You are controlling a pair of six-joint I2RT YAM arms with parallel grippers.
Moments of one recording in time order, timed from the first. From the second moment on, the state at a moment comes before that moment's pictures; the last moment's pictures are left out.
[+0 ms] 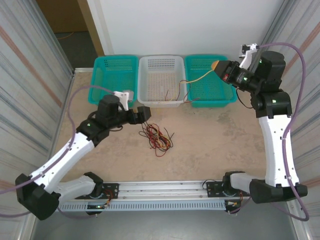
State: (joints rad) left arm -0.54 1.05 0.98 -0.41 0.23 -0.51; right arm 0.08 1.21 1.66 -0.68 -0.60 0.67
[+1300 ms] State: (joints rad) left arm -0.61 1.28 1.12 -0.32 0.28 -0.05; right arm 0.31 1.34 1.72 -0.59 -0.63 0.66
